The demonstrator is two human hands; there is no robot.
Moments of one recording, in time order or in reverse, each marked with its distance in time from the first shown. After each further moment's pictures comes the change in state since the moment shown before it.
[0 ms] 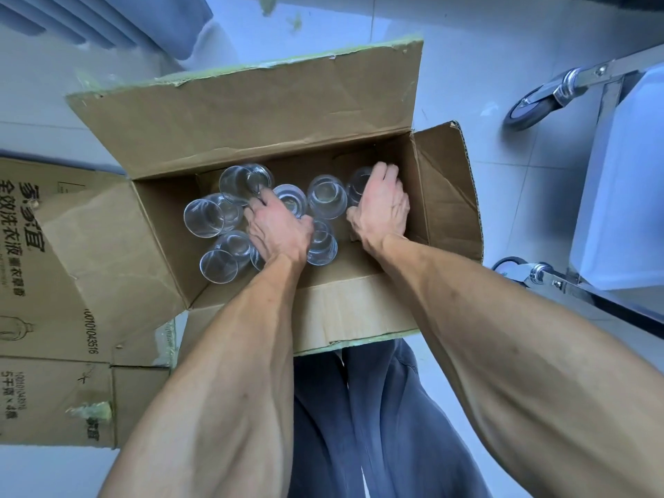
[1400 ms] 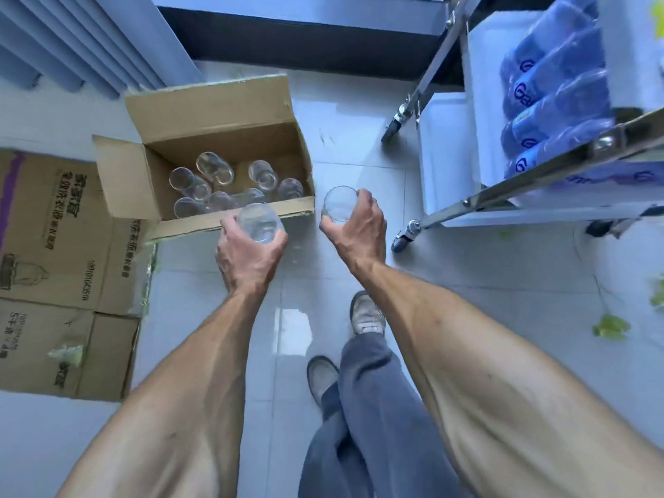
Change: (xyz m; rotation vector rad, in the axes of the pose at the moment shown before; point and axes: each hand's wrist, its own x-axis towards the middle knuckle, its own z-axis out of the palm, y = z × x) left_hand -0.382 -0.020 -0.071 -0.451 0.344 0.154; right_hand -0.283 0.213 -0.152 0.519 0.322 -0.097
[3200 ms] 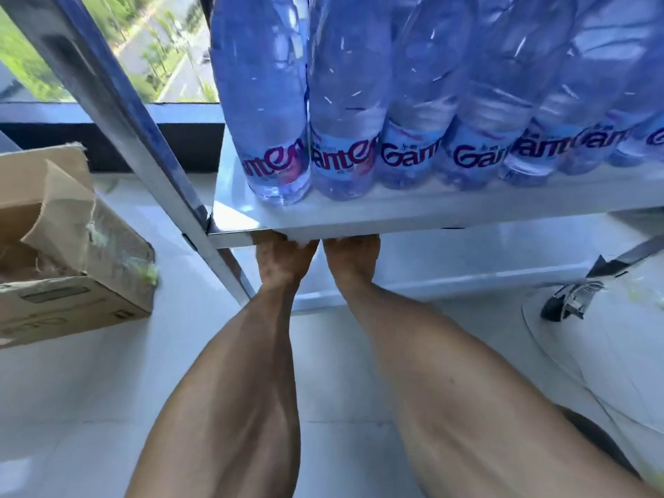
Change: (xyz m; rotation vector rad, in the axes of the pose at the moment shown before) left_hand -0.102 0.234 0.473 -0.388 0.102 0.412; right_hand 0.266 0.389 -0.057 0.458 0.310 -0.114
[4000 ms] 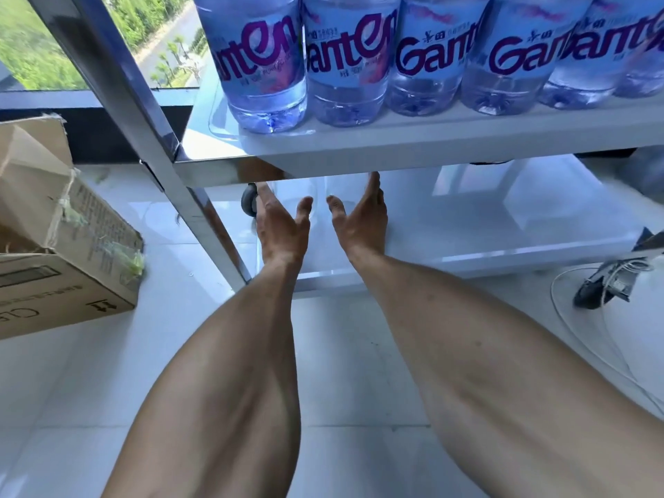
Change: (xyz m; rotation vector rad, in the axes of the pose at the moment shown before) left_hand 0.019 -0.044 0.041 -0.012 0.079 0.079; right_hand 0.030 0.051 0.028 -0.073 -0.012 -0.138
